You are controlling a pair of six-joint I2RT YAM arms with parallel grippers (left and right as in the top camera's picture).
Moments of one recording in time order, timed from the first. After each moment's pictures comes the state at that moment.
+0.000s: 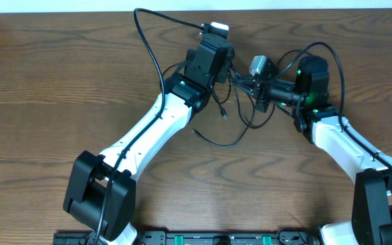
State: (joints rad) left arm -0.56 1.78 1.40 -0.24 -0.30 -0.14; right arm 0.19 1.63 0.89 0.36 -0.94 -0.34
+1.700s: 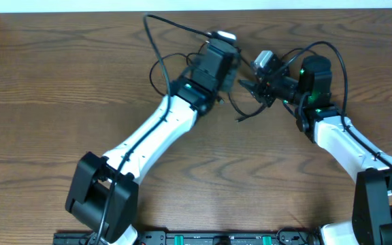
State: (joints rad) left arm -0.61 1.78 1.40 -0.33 -0.24 -0.17; right arm 0.19 1.63 0.89 0.33 -0.64 -0.42
